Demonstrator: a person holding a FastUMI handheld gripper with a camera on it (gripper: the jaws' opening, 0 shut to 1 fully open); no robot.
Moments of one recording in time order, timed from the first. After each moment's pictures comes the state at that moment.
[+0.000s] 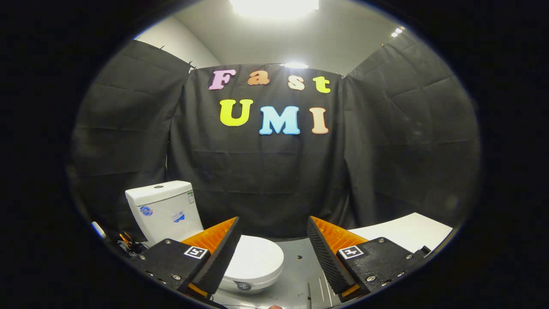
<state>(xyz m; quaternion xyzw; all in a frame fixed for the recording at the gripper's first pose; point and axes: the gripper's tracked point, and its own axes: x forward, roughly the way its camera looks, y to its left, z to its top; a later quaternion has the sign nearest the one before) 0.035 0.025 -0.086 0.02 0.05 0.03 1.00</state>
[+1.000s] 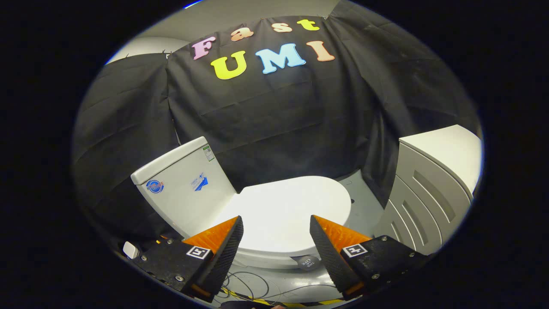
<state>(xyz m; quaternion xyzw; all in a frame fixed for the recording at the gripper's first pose) 0.071 0.139 -0.285 0.16 0.23 0.09 0.96</state>
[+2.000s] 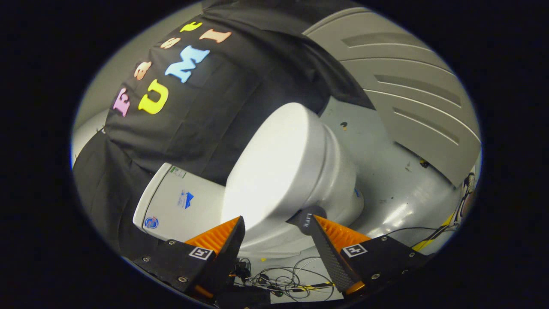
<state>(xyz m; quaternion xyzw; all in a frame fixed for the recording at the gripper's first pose) 0.058 0.145 -0.449 0.50 0.29 0.01 0.82</state>
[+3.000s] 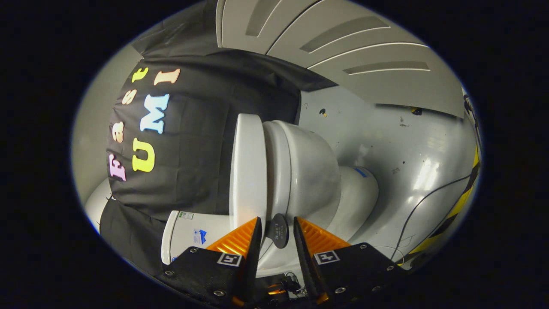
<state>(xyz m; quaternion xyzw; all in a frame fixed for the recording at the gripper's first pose) 0.071 0.126 -0.488 0.64 0.22 -0.03 0.74</state>
